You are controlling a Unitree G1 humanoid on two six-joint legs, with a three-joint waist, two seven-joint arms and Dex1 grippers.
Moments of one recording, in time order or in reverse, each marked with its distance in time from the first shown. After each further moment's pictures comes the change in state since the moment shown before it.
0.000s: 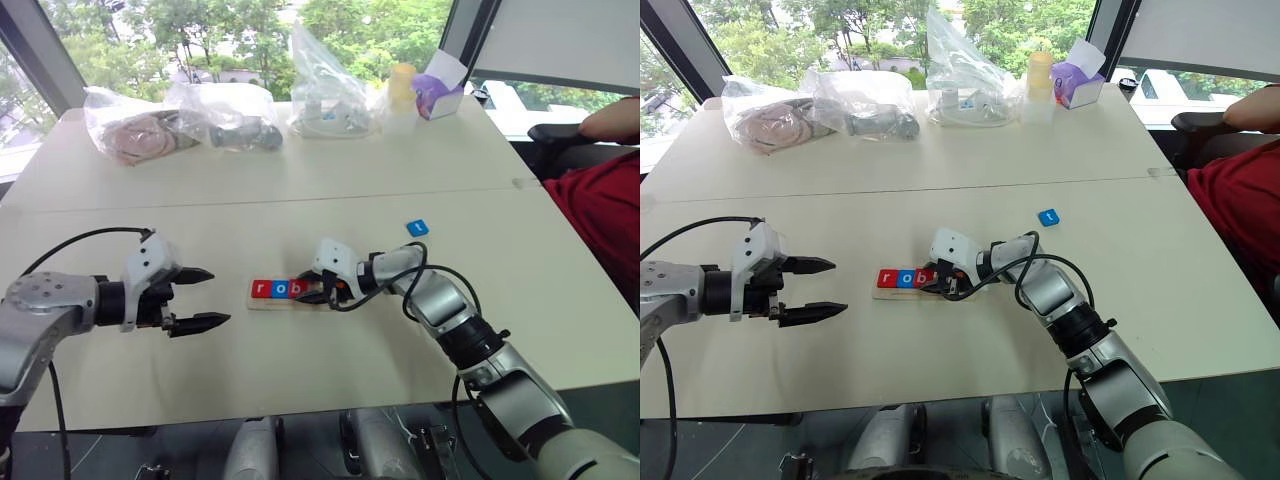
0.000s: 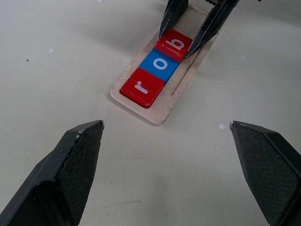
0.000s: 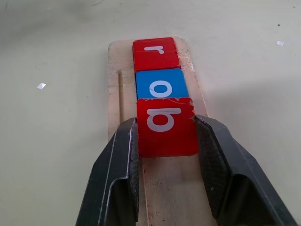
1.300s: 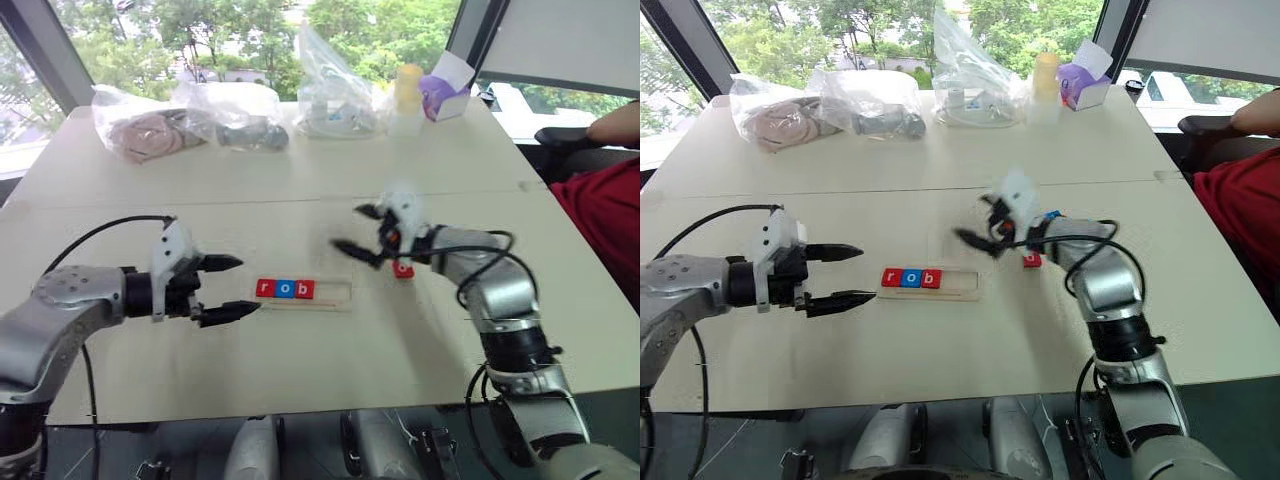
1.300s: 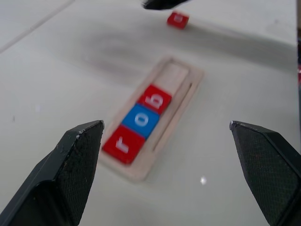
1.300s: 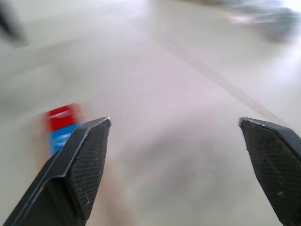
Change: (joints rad) left arm -0.120 -0.144 -0.026 -0.113 -0.088 0.069 0.123; right arm 0.148 -0.052 -0.473 -0.338 0.113 0.315 -0.330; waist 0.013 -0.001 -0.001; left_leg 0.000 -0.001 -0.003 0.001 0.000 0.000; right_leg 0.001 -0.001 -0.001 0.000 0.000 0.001
